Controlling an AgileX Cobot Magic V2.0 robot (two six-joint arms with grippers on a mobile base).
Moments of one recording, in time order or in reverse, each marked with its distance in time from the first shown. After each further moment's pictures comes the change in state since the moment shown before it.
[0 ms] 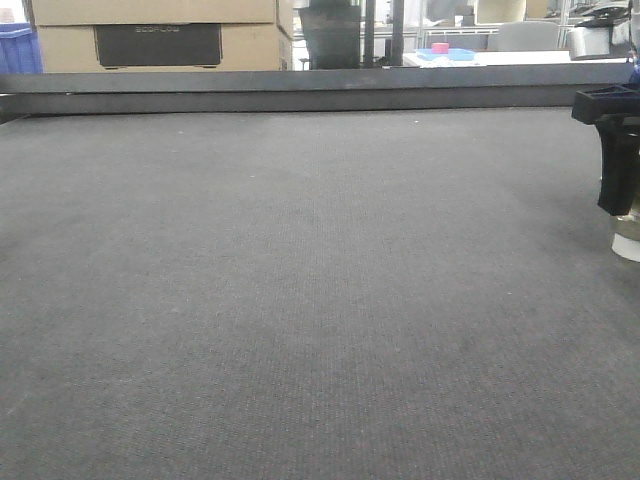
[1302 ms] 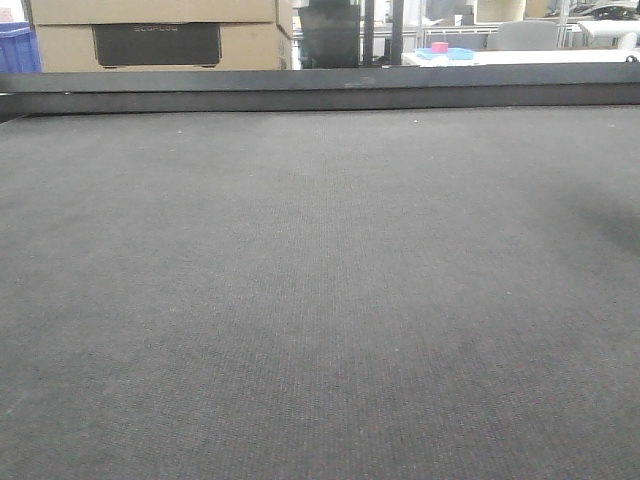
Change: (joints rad) left arm 0.234 1.071 -0.746 0.045 0.456 0.187; right arm 0.000 -0.347 0.184 -0.010 -0.119 0.011
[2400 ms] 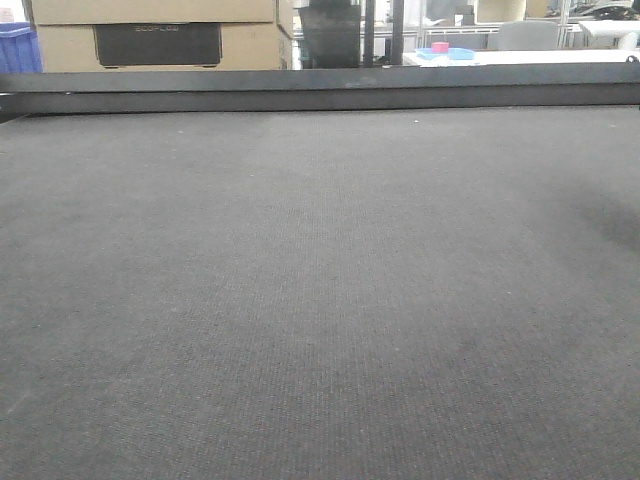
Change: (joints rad) left arm 0.000 0.178 0.000 -0.021 -0.033 0.007; right arm 0.000 0.000 0.000 0.000 -0.026 0.001
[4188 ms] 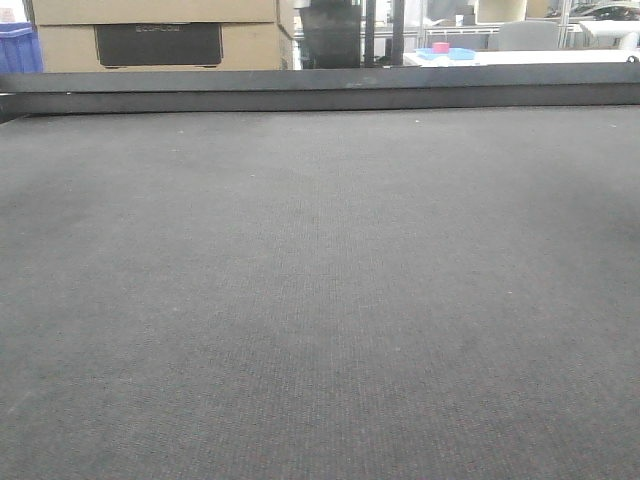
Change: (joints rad) left arm -0.358 -0.561 0.002 0.077 0.058 -0.250; right arm 0.000 -0.345 -0.256 0.090 0.187 0.002
